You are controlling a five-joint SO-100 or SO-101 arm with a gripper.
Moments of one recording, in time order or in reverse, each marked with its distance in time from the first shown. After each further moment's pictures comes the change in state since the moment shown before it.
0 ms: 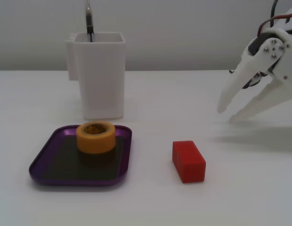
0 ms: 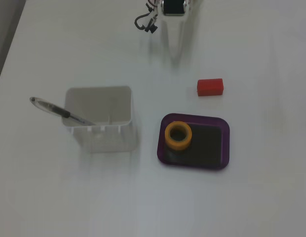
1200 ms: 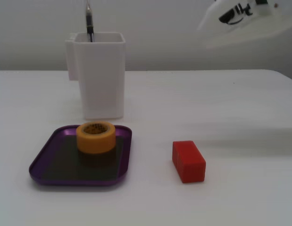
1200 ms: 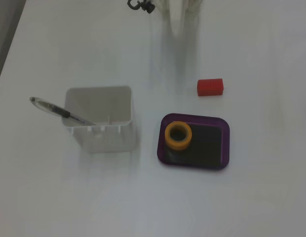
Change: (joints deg) arm -1.3 -29.2 -33.0 -12.9 -3.4
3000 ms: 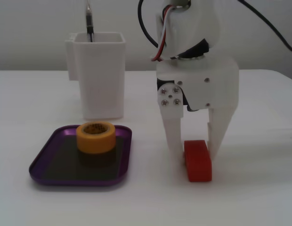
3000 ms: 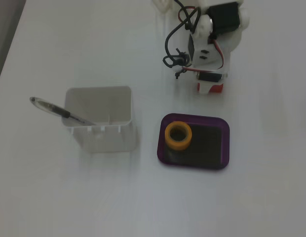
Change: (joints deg) arm -14.2 -91.1 -59.3 27.6 14.1
